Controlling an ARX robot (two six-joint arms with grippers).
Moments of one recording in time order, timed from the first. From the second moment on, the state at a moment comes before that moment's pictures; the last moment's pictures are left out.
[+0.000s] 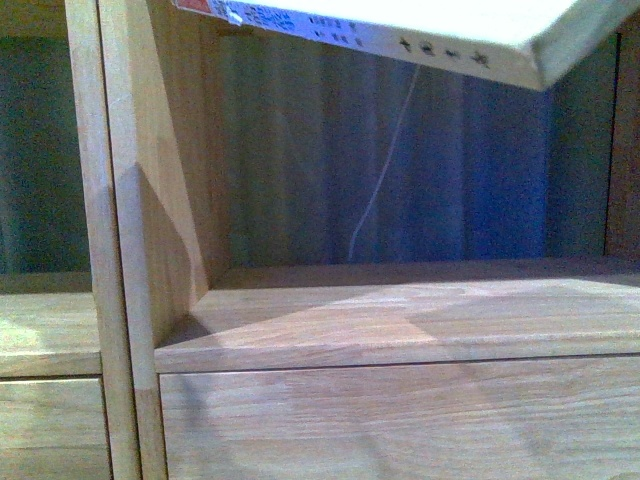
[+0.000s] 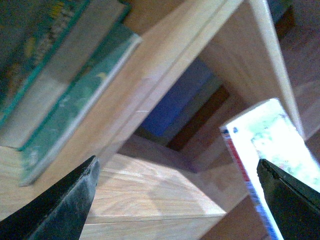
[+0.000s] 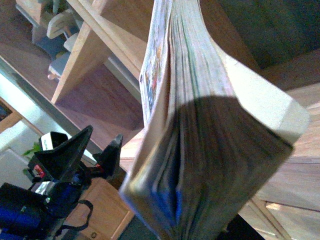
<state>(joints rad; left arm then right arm) 0.07 0.87 0.63 0.57 0.59 -0.85 0.48 0.76 0.75 0.18 -0.19 0.71</state>
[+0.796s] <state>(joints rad) -0.29 1.09 0.78 0.75 0.37 -0.98 0.65 0.77 0.82 0.20 -0.14 0.76</state>
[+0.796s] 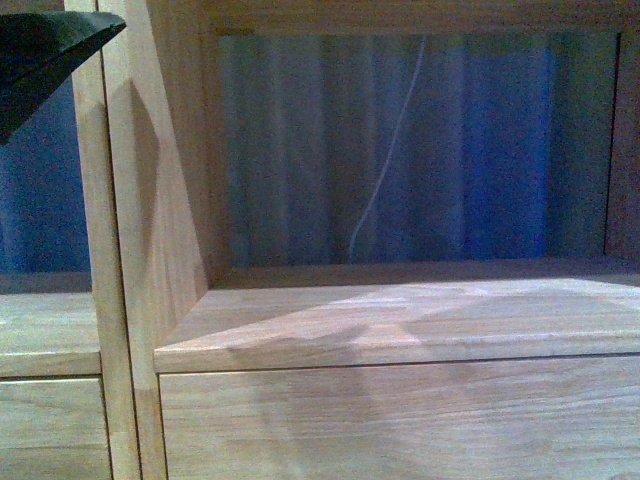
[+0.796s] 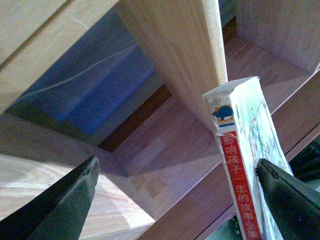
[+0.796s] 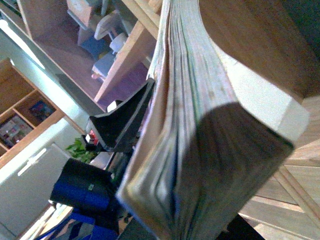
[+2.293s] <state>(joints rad) -0.35 1.07 0.83 0.60 0.26 -0.86 0.57 0.76 0.77 0.20 0.01 0.64</state>
